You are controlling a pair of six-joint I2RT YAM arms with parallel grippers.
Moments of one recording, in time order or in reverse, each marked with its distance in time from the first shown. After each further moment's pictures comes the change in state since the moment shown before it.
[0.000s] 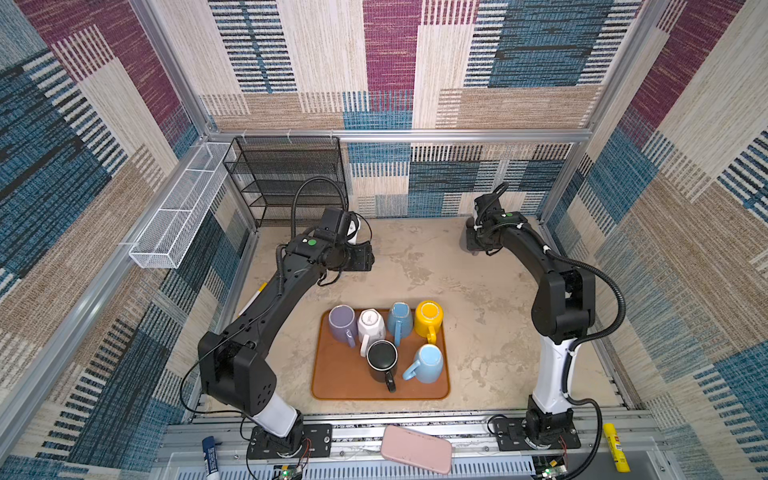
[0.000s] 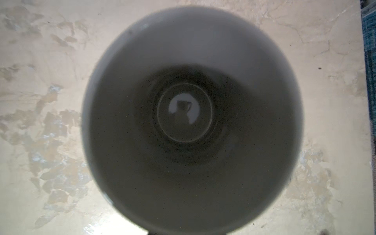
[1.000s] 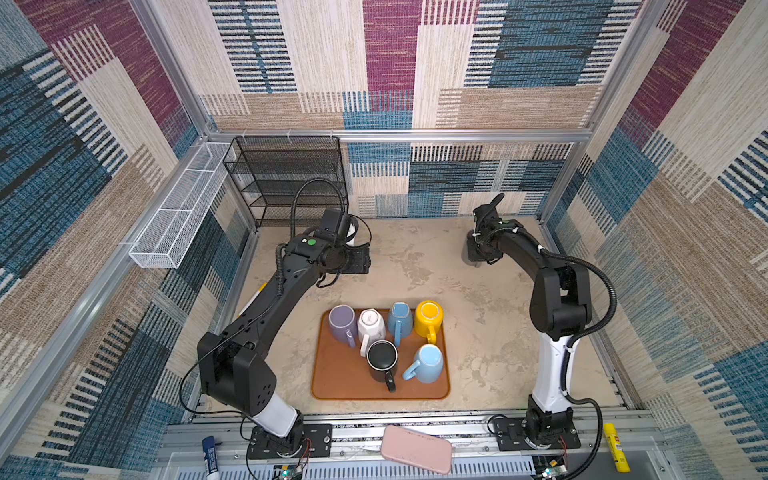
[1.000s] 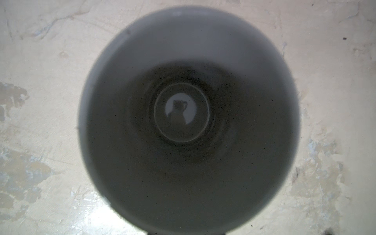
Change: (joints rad) left arm 0.000 0.004 0.006 -0.052 -0.051 0.000; right arm -0.020 0.032 -0.084 0.037 0.003 -0.025
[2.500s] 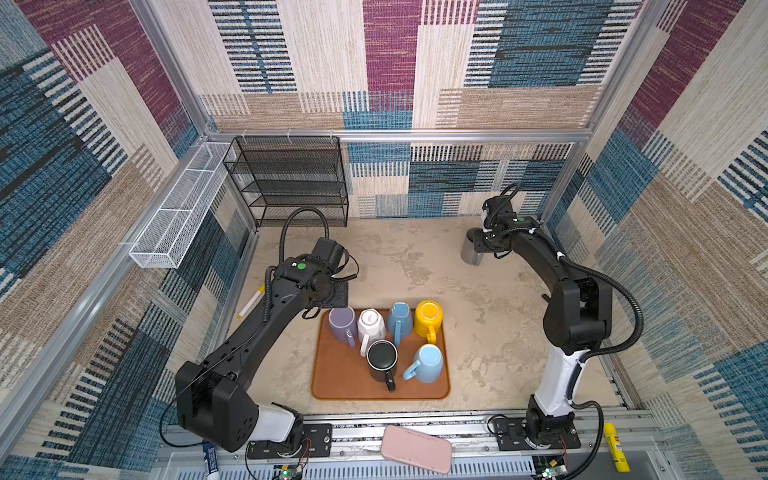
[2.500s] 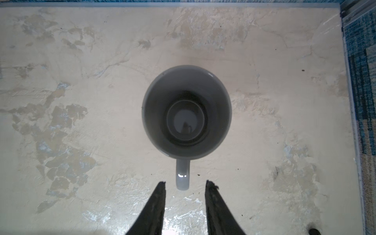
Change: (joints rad) left arm 0.003 -0.201 -0.290 -0.205 -0.210 -0.107; right arm -0.017 -0.175 -0.060 0.050 -0.064 -0.001
